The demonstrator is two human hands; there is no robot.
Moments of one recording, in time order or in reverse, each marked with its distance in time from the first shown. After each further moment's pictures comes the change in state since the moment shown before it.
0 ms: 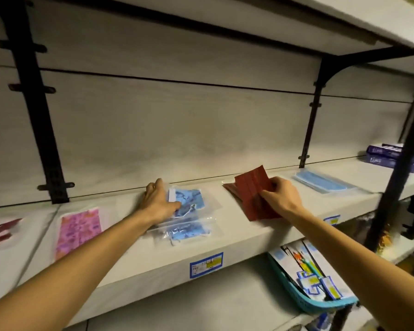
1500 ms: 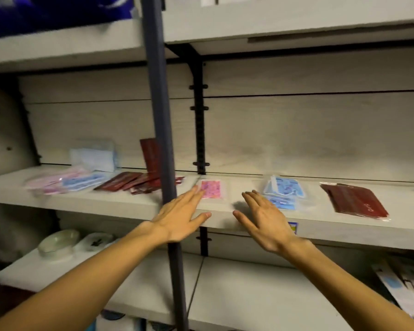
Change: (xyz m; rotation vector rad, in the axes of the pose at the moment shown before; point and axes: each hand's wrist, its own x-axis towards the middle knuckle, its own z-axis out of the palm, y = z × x) left_hand -0.274 -0.058 -0.096 0.599 0.159 0.033; right_hand -0.195 -0.106 0.068 -0.094 -0.374 -0.938
